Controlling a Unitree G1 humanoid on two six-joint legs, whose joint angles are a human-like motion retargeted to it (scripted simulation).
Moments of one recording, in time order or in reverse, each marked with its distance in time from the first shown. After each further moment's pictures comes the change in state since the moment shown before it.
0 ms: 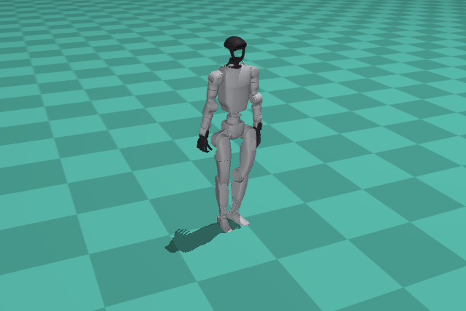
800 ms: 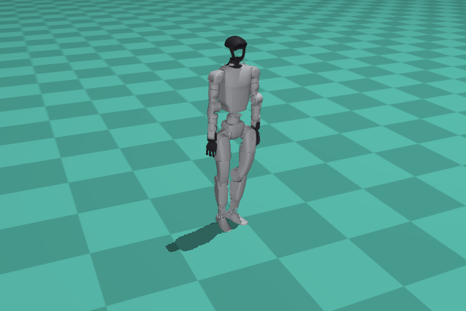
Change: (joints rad) left arm 0.044 0.021 0.114 0.102 -0.055 -0.031 0.158; right arm -0.141 0.041 0.159 -0.121 -0.122 0.025 0.062; waist -0.031 -0.007 -0.018; left_leg 0.031 0.008 0.009 -0.022 -0.025 -0.003; right_leg 0.009 0.012 0.011 0.009 -0.009 -0.005
